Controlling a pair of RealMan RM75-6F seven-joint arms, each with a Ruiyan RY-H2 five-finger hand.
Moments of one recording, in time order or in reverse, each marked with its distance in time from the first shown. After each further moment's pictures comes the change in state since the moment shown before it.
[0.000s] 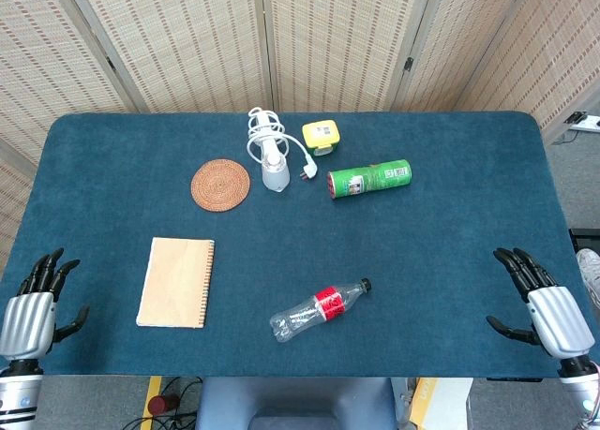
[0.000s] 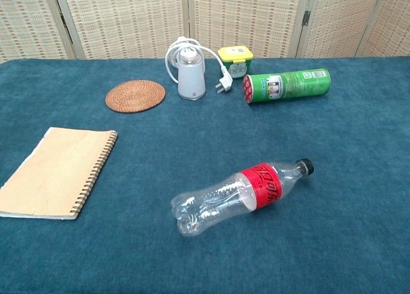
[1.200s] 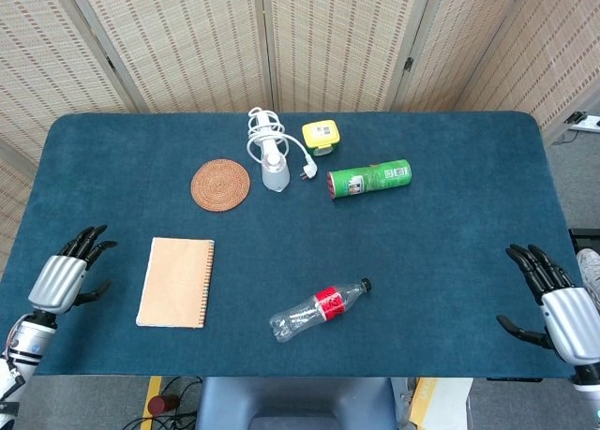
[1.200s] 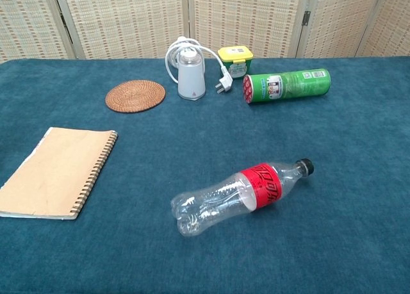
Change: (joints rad) left arm -0.237 -0.181 0.035 0.719 0.200 -0.204 -0.518; right arm -0.032 0.071 0.006 -0.085 -0.018 0.068 -0.063
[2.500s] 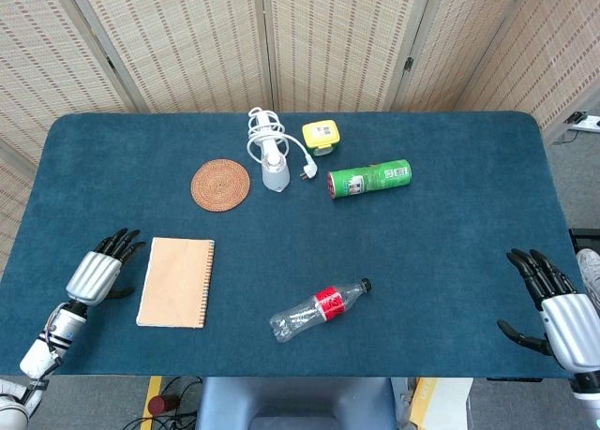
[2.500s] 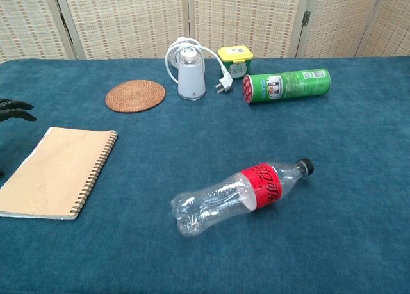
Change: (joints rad) left arm -0.075 -0.454 0.131 0.838 0.058 0.053 -0.287; right arm -0.028 0.022 -0.005 -0.080 0.001 0.004 -0.083
